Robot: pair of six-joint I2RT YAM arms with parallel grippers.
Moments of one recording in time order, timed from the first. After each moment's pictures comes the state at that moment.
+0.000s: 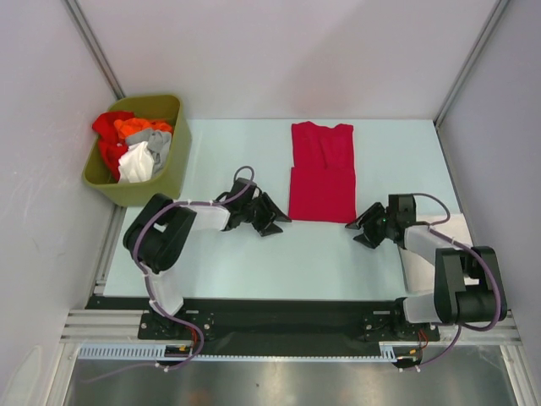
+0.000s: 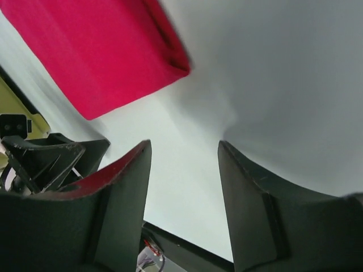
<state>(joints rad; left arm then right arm) -0.53 1.83 0.88 0.12 0.44 -1.17 0.01 1.37 0.54 -0.12 -0.39 0.91</state>
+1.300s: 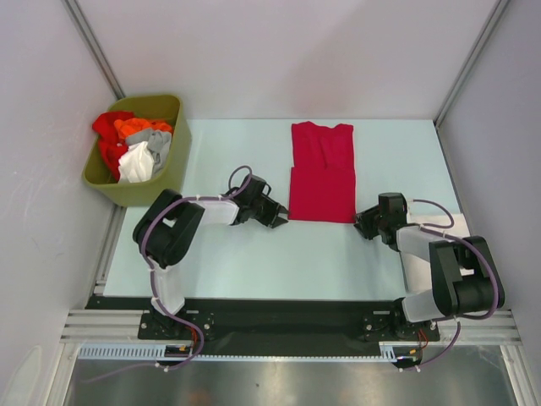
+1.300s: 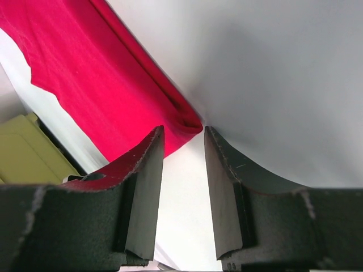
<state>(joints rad) -0.57 1.92 1.00 0.04 0.23 -1.54 0.14 1.43 0.51 0.10 -0.02 1.28</state>
